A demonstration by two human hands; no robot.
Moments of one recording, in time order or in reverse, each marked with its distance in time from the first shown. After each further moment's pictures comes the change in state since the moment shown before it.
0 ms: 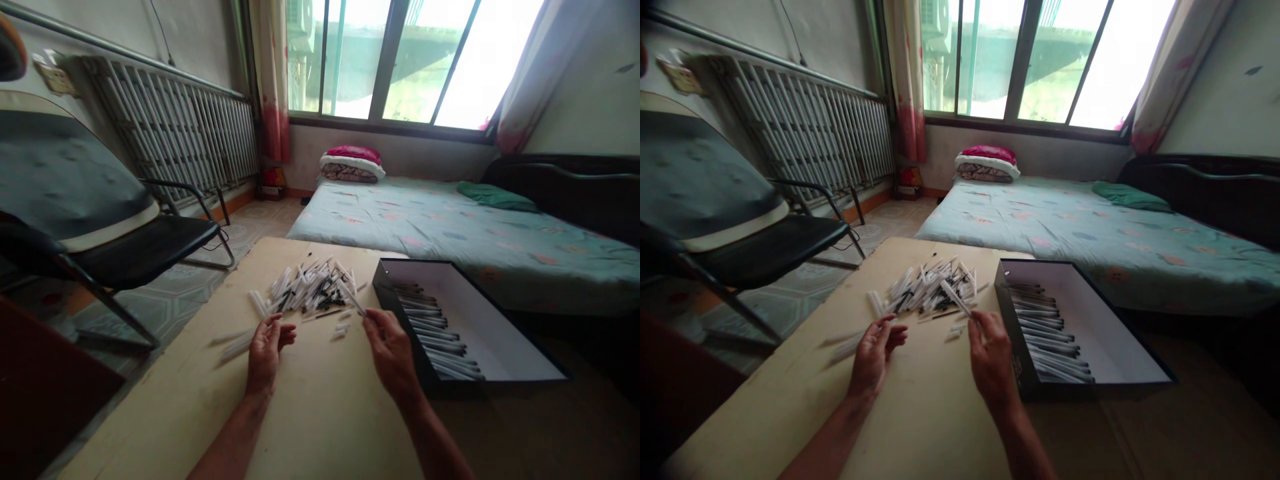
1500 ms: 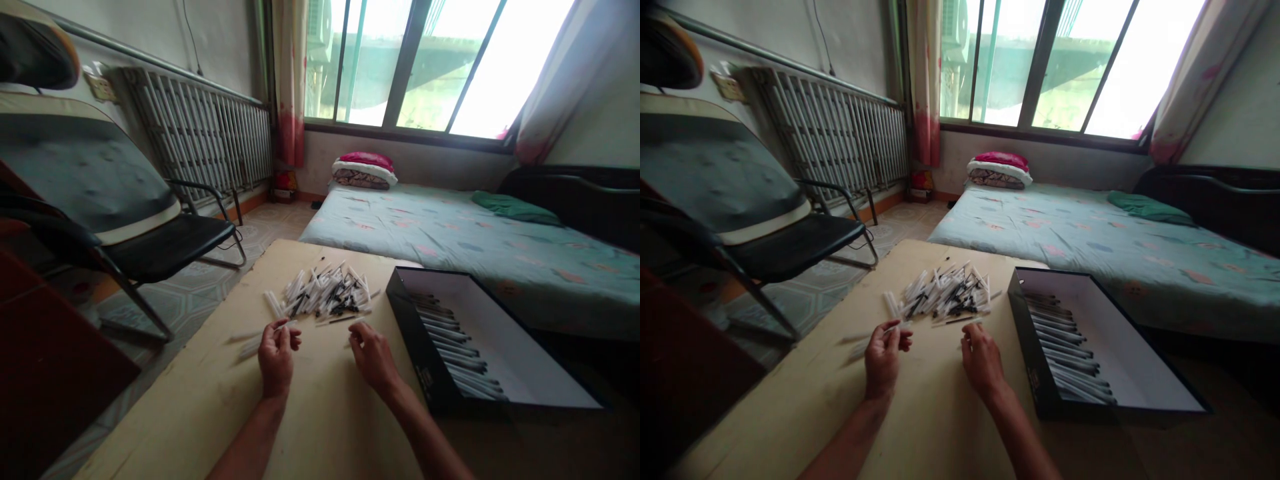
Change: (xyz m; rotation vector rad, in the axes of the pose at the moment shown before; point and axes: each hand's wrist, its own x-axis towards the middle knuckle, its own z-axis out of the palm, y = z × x) left_hand -0.004 0.003 -0.004 0.206 0.212 0.208; right_hand 0.000 0.034 0.056 -0.296 -0.297 -0.122
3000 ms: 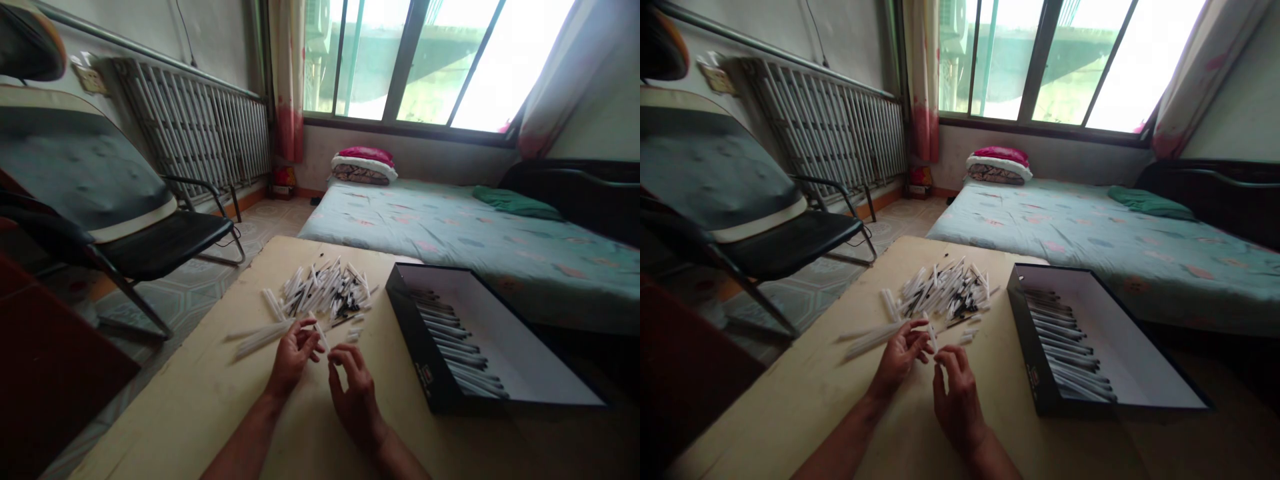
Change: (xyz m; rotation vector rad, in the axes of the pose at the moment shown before) left_hand -0.007 0.003 0.010 -0.037 -0.559 -0.192; right_hand -0.048 -0.038 0.030 0.344 0.214 -0.255
